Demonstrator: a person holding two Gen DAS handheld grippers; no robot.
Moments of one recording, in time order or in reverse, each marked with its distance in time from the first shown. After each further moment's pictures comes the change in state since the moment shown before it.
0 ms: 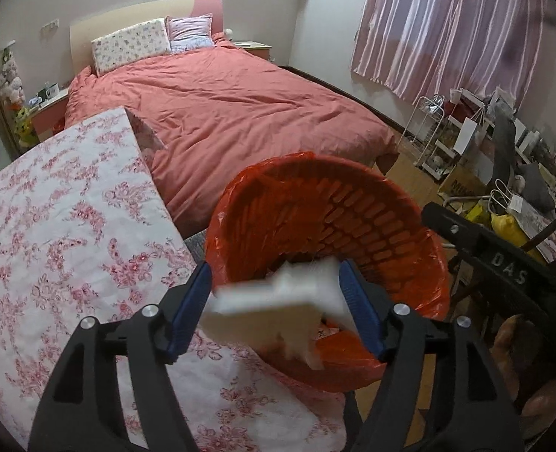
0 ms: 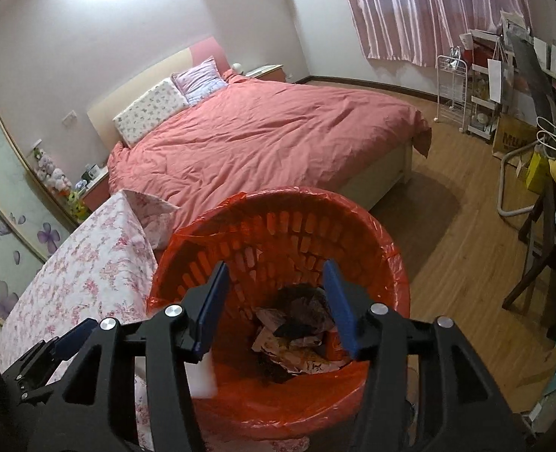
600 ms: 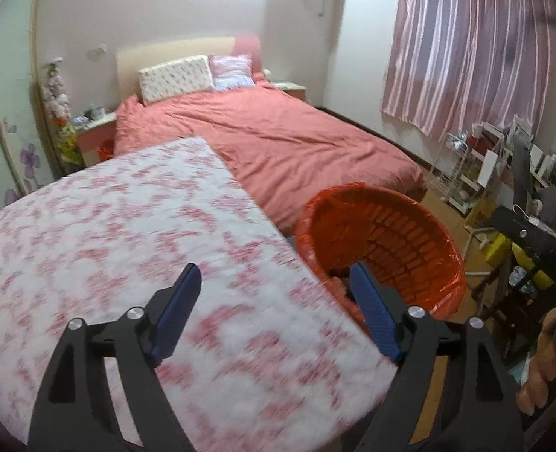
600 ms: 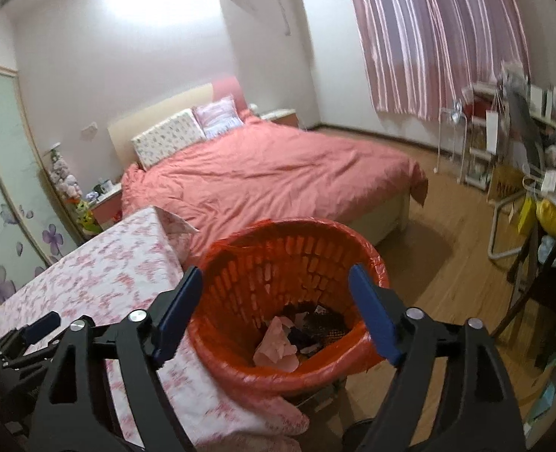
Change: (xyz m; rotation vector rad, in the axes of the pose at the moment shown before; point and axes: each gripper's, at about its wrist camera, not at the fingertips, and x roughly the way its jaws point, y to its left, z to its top) left arm -0.119 0.054 -0.055 -0.040 -0.188 0.140; right arm -0.097 0.029 -0.031 -0.119 -0.203 0.002
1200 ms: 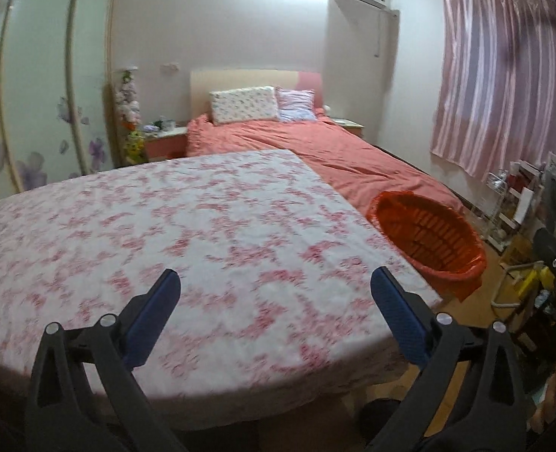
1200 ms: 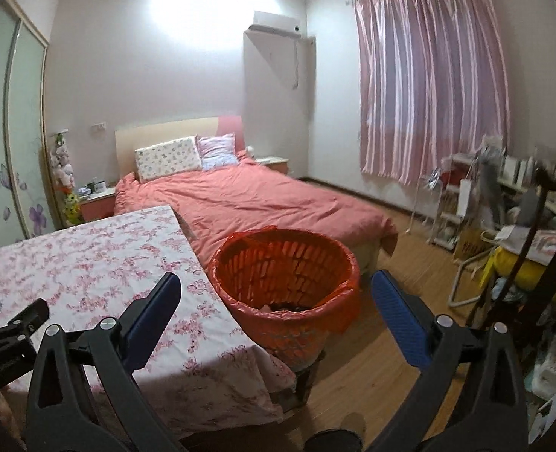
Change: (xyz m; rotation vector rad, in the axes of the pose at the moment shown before) left arm -0.133 0.055 -0.101 -0.110 -0.148 0.213; right arm -0.092 0.063 -0.071 -0.172 -0.201 -0.126
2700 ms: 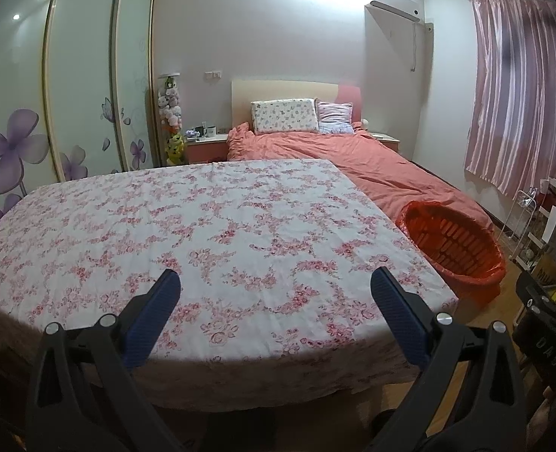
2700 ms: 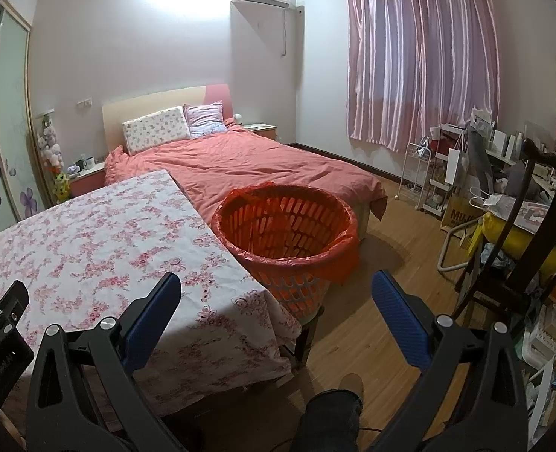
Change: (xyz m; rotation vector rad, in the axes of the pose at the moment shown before) left arm -0.041 0.006 -0.017 -0.062 -0.038 0.128; right arm -0.019 0.015 -0.022 0.028 0.147 -0.042
